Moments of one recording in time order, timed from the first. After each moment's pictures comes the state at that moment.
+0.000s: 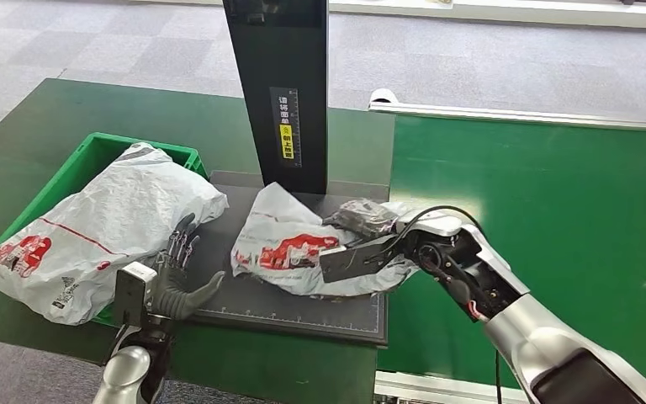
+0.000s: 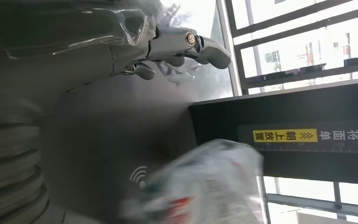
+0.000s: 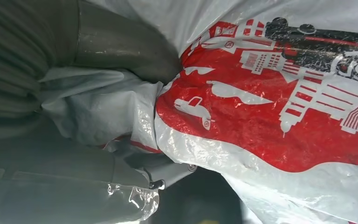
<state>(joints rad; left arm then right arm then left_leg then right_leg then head) -0.11 -0.09 -0.08 -1.30 -0.06 -0.07 -0.50 -0.84 -0.12 0.91 -0.86 0.61 0.46 -0.34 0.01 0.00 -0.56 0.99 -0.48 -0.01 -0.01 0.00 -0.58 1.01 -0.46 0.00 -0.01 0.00</state>
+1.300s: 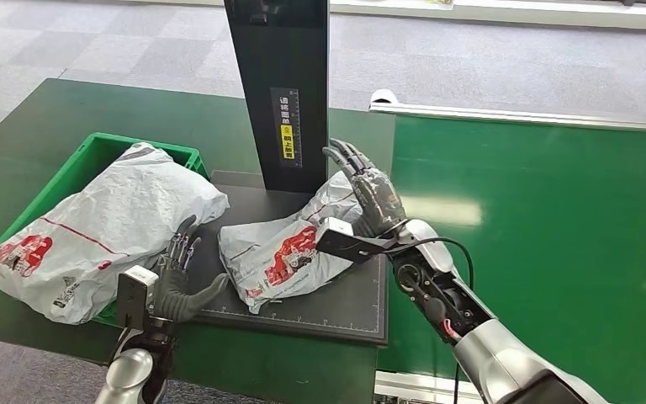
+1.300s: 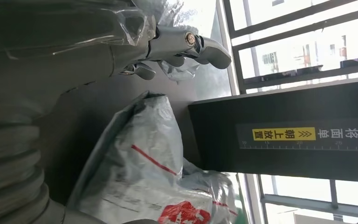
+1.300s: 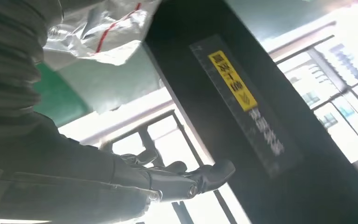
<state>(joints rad) -0.09 -0.06 -0.13 -1.30 -0.02 -0.02 -0.52 -0.71 0.00 0.72 -0.79 0.47 -0.26 -0.42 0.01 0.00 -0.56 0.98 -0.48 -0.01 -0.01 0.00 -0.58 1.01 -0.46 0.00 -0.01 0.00</state>
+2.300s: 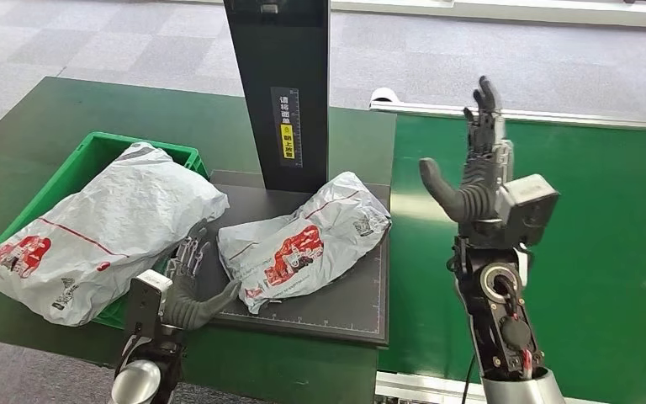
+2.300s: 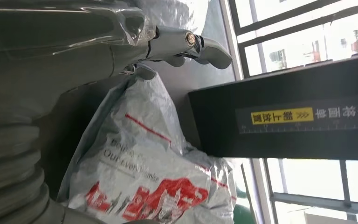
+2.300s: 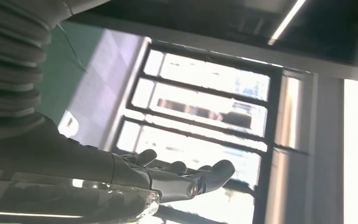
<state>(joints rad) -0.01 -0.13 -0.16 -1.43 -0.12 0.00 -0.42 -0.43 0.00 0.28 -1.45 0.05 -0.10 -0.41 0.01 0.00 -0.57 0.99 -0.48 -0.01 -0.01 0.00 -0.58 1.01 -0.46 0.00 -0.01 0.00</state>
